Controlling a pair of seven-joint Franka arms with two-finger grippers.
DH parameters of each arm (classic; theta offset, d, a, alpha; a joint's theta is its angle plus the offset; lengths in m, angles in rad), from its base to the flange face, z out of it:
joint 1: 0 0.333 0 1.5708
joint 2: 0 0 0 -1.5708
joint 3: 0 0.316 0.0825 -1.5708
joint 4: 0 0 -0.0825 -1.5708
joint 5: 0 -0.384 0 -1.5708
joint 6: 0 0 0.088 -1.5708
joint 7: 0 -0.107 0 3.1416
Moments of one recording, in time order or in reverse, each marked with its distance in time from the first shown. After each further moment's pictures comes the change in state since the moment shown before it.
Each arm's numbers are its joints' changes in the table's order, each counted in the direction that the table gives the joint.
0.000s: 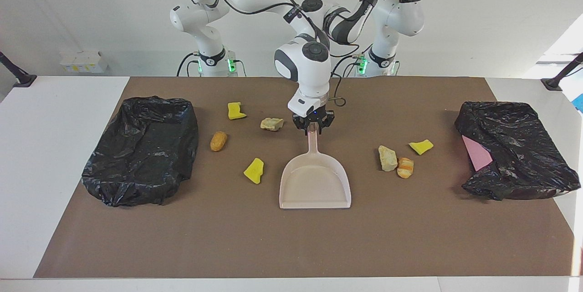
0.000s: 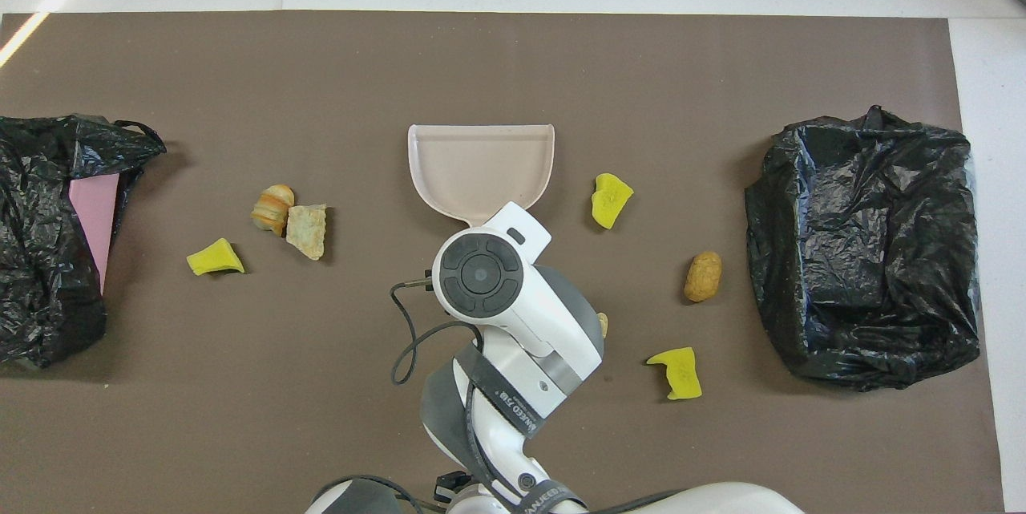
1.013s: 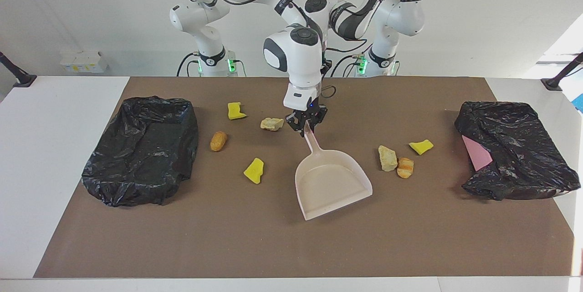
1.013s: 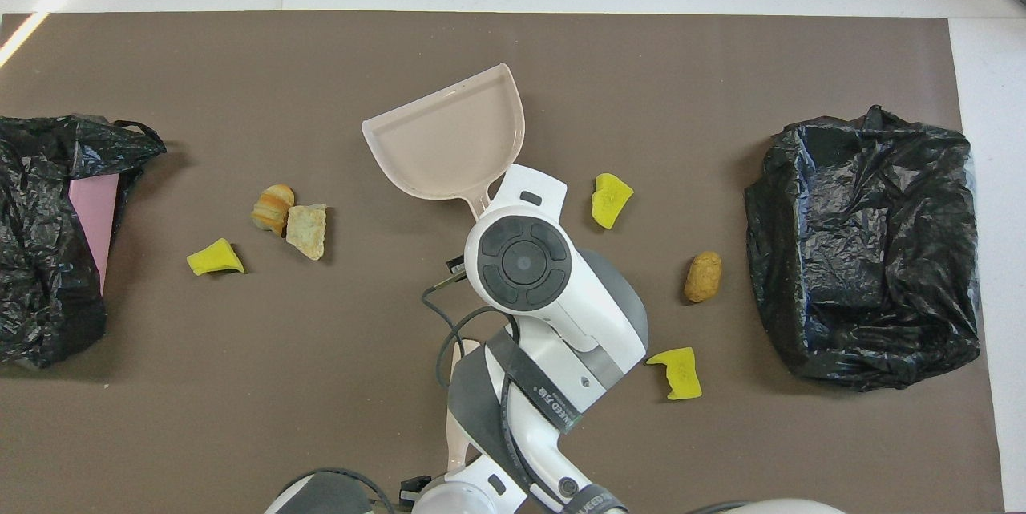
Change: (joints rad) left arm 0.064 0.079 0.030 -0.004 0.000 -0.213 0.040; right arm -0.050 0.077 -0.012 -0.001 0.043 -0.004 0.456
